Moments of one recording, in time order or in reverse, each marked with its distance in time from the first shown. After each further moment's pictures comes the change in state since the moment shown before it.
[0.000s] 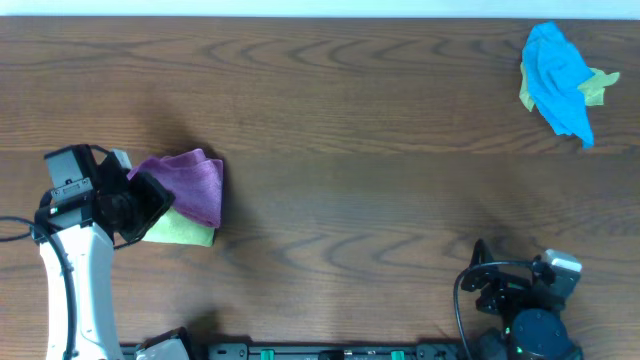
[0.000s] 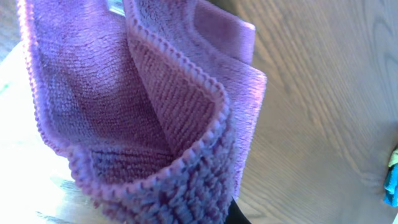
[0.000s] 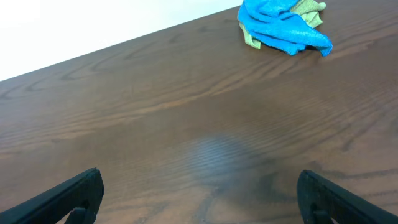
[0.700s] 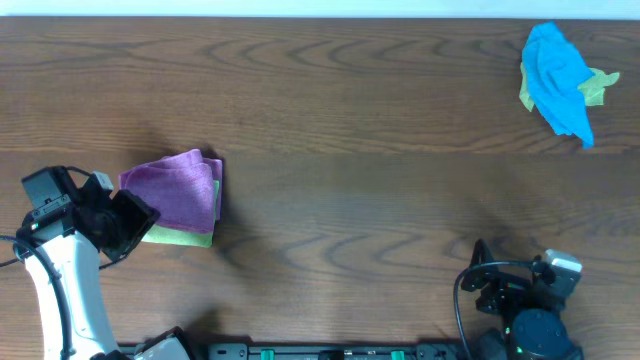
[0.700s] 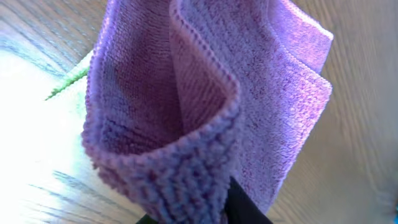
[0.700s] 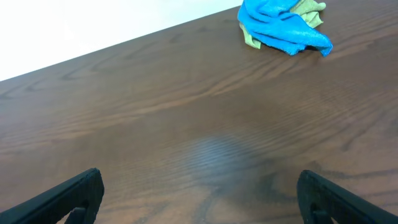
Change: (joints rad) left arm 0.145 0.000 -0.038 -0.057 -0.024 0.075; right arm 0.000 0.000 0.000 0.000 0.000 0.000
